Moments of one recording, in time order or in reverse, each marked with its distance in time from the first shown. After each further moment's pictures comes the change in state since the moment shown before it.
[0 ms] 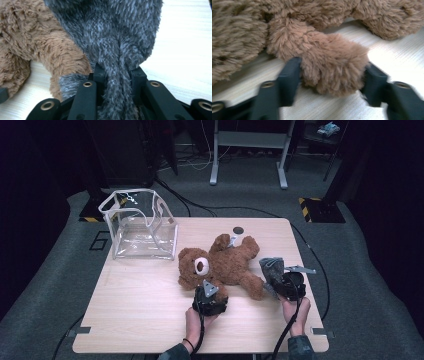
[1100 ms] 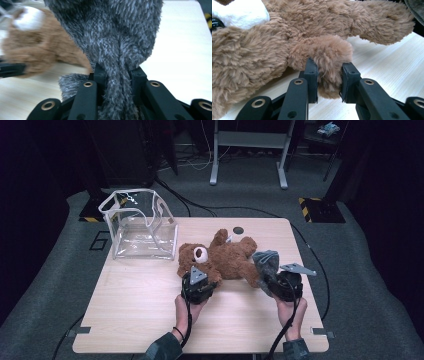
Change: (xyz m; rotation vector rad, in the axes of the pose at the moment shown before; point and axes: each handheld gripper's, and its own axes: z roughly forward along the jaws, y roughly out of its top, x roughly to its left) left arm 0.034 0.039 -0.035 -0.105 -0.059 -0.012; right arm 0.049 0.018 -0.044 -0.129 0.060 -0.049
